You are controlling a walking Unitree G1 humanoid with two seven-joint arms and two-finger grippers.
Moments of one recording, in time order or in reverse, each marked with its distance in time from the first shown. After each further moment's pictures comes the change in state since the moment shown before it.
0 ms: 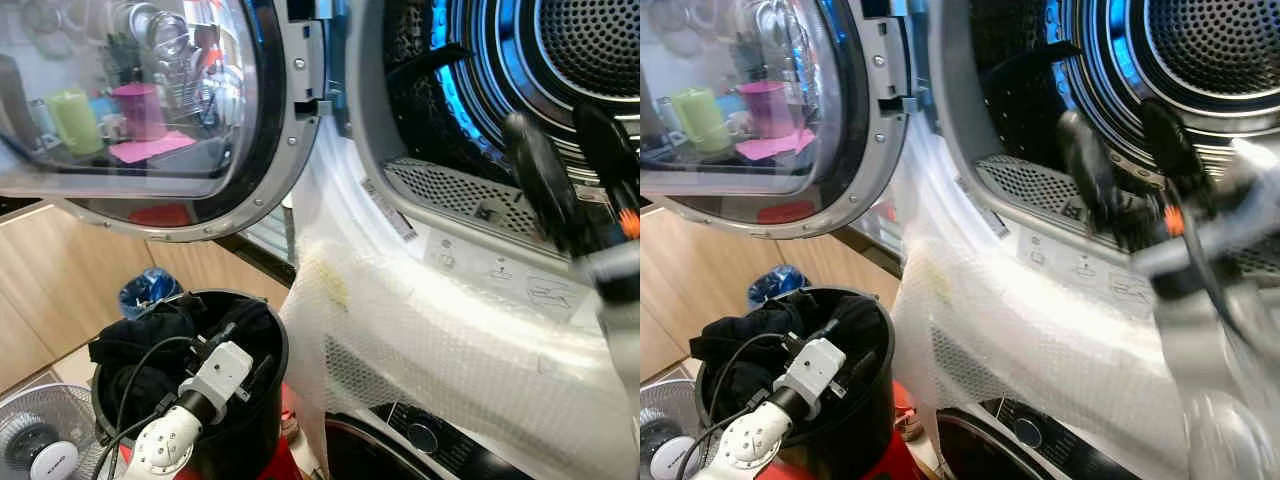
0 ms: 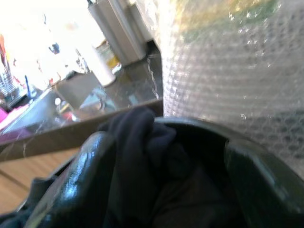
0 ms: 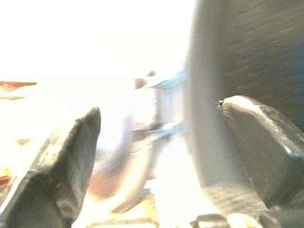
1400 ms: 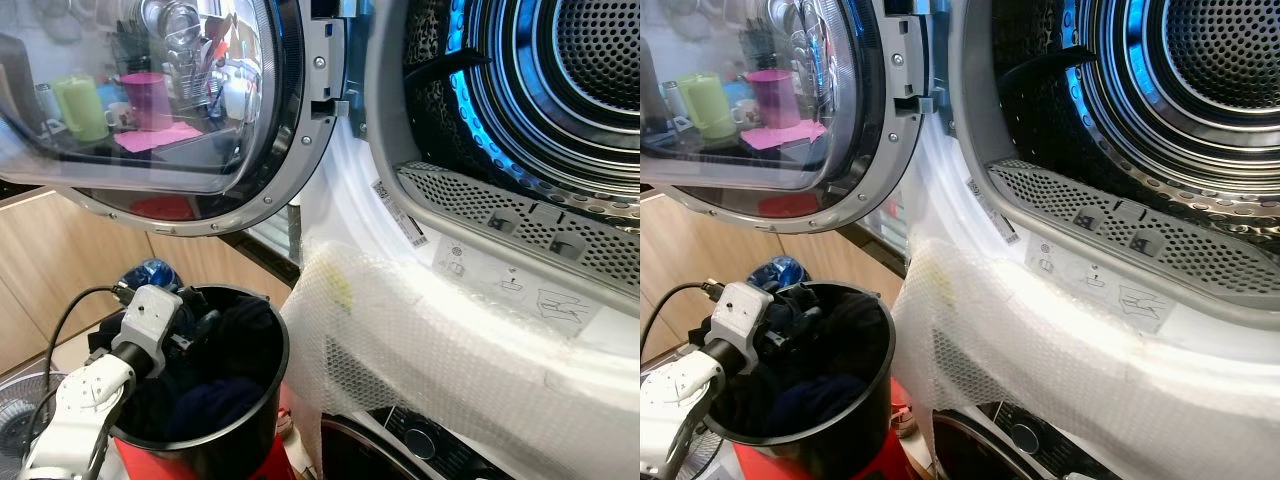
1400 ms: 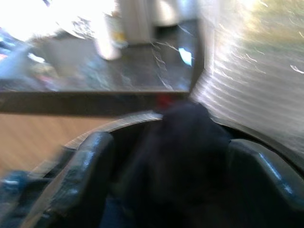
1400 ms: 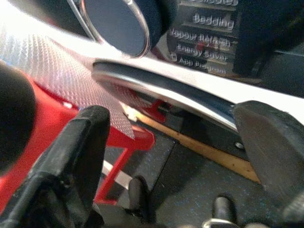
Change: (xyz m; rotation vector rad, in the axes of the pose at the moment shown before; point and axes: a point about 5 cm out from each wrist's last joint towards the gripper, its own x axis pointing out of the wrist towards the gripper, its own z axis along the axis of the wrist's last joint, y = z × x) left arm -0.001 0.071 0.010 -0.247 0.110 -0.130; right arm -0.229 0.040 -0.289 0.543 0.963 -1.033
